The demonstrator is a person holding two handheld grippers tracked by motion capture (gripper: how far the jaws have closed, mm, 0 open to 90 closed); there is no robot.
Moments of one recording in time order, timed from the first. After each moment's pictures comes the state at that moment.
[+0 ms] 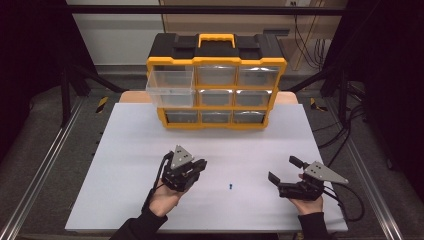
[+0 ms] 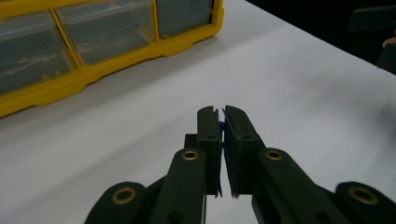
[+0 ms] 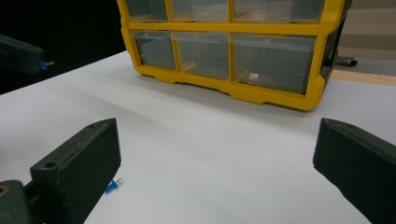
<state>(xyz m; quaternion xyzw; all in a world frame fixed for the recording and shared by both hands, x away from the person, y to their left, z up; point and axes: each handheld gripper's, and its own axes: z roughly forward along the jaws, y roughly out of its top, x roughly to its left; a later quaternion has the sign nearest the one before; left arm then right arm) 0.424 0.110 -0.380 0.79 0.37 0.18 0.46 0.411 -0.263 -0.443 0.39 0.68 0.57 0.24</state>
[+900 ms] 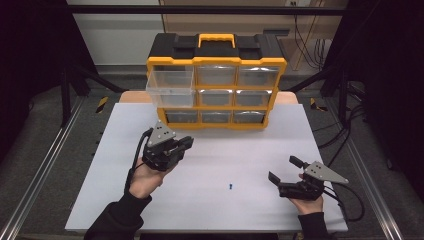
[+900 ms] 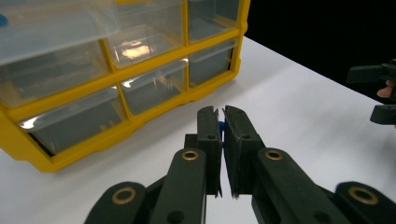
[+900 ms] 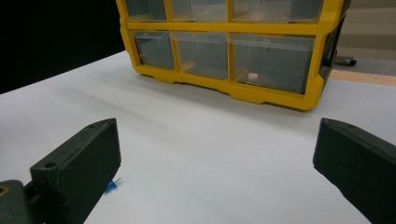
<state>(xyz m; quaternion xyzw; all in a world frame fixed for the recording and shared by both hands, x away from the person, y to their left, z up) 0.441 0.140 -0.314 0.78 0.35 0.22 0.48 0.412 -0.263 -0.443 0.39 0.68 0.57 0.25</state>
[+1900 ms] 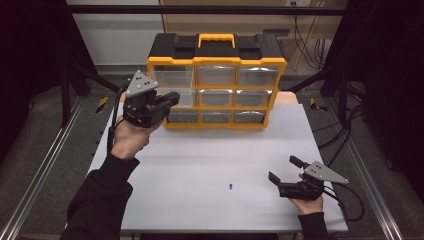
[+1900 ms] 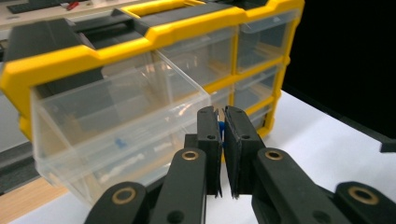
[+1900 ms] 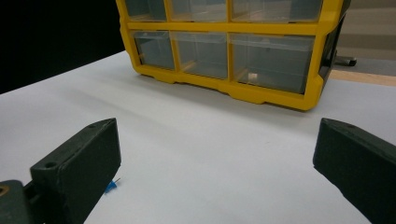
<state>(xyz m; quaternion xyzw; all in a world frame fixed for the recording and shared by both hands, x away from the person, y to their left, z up) 0.482 0.160 -0.220 0.75 0.35 0.28 0.49 0.412 -0.263 -0.443 0.39 0.68 0.57 0.24</state>
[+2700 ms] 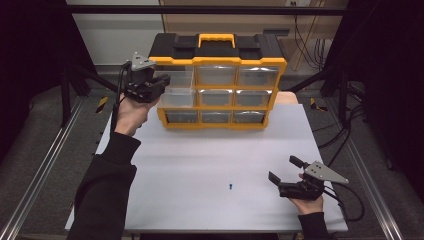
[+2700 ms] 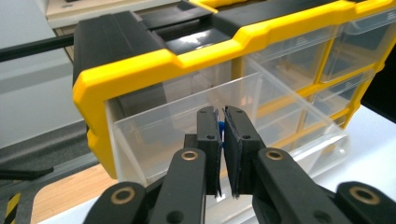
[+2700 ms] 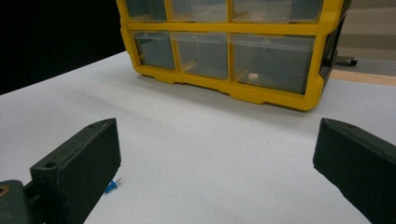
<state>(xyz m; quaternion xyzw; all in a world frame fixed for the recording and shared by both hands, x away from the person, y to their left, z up) 0.547 0.174 -0.227 0.74 0.40 0.32 0.44 0.412 -0.263 -0.443 0.39 0.68 0.57 0.24</state>
